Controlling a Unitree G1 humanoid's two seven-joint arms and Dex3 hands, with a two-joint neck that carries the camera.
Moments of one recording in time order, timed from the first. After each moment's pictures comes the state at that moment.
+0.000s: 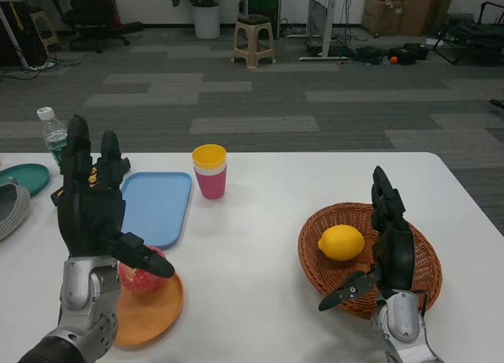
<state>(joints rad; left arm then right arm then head) -0.28 0.33 -0.34 0.52 -0.73 -1.12 0.05 -0.27 -0.31 0.37 0.78 0.36 -1.03 -0.38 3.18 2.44</state>
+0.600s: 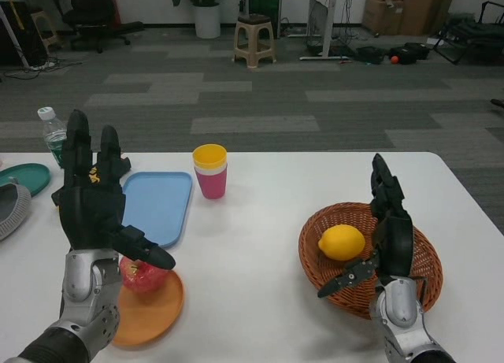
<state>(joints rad) -0.32 0.33 -0.34 0.55 -0.74 -1.12 0.05 -0.33 -0.31 0.37 0.81 0.36 -1.03 -0.38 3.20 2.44</state>
